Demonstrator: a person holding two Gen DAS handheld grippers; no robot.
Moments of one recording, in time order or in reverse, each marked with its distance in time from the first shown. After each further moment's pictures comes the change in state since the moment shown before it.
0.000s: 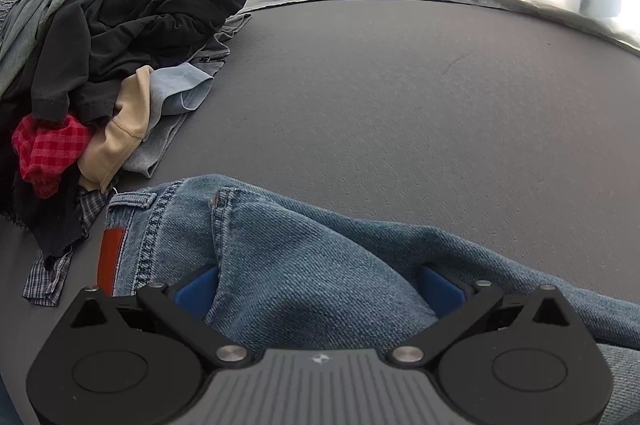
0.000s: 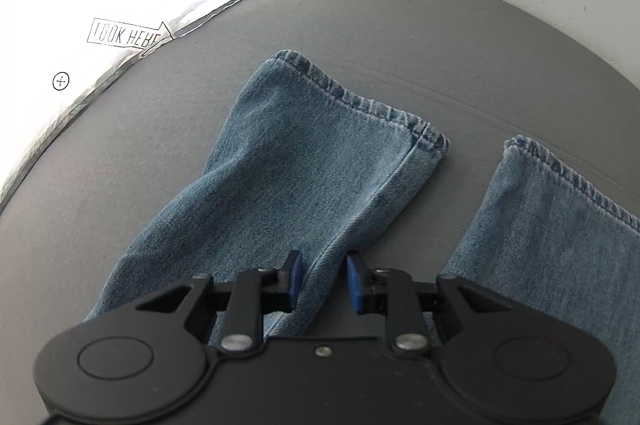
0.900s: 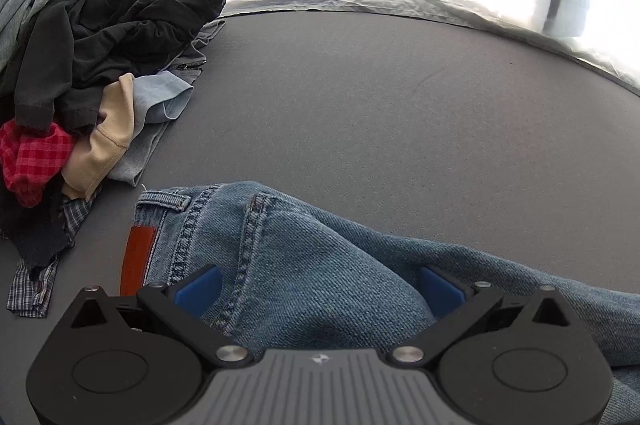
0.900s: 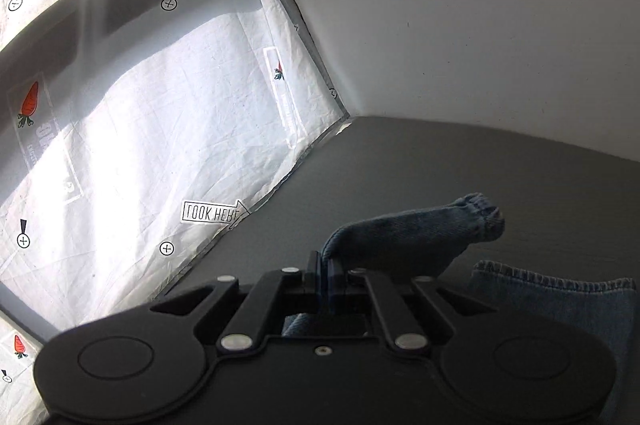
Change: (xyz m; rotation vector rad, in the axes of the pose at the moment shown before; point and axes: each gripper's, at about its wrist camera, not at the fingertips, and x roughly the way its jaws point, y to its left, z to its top) left arm -0.024 0.024 0.006 0.000 -0.001 -0.164; right arm -0.171 -0.046 0.035 0.168 -0.354 0.199
